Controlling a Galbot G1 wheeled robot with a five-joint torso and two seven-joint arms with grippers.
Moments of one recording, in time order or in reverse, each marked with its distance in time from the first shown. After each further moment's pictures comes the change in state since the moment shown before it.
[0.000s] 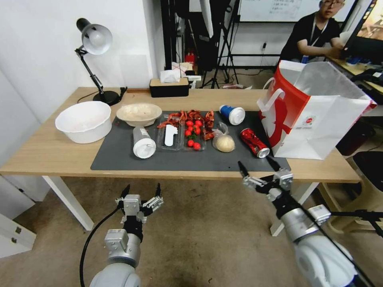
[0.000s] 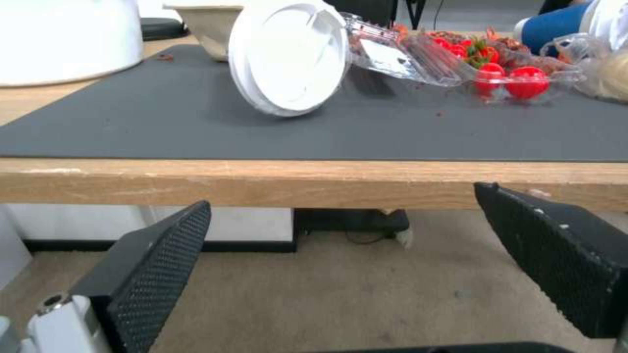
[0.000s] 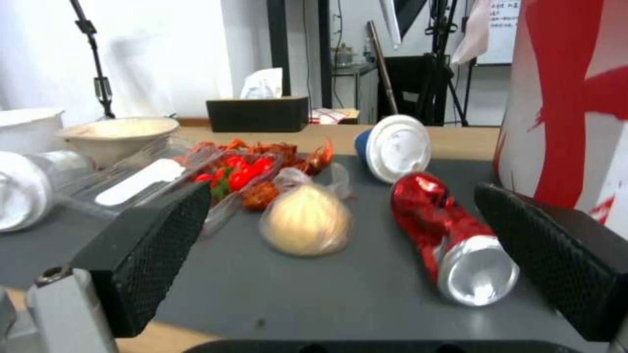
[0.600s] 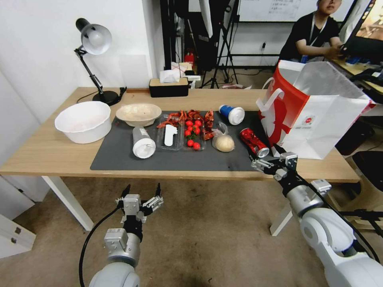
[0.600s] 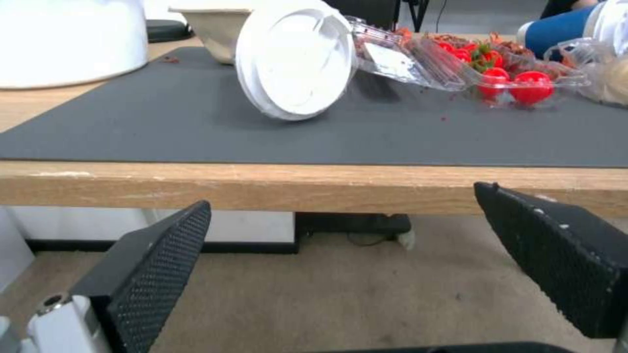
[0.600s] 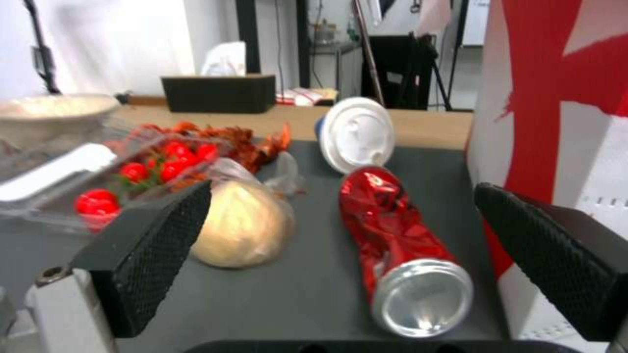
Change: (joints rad) left arm -0.024 0.014 0.005 0.015 -0.017 0.004 0.002; right arm 0.327 -0.312 0.047 -0.233 0.344 -0.076 0.002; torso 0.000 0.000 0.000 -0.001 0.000
